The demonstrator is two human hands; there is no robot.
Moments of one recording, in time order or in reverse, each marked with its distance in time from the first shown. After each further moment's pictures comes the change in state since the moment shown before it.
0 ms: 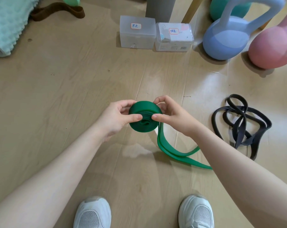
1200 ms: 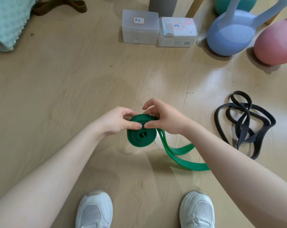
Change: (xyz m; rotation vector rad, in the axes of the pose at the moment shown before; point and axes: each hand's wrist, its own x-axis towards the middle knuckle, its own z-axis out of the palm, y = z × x) left_hand -0.005 -0.009 -0.009 0.266 -0.220 -0.175; right_hand 0.006 -0.008 0.024 -0.359 -0.117 0.048
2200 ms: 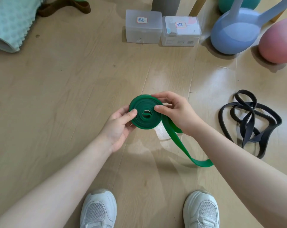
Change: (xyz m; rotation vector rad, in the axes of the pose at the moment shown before) left_hand -0.013 -0.011 0.024 -0.840 0.223 0.070; right_hand -0.009 0.000 -0.002 0.478 0.253 -0.086
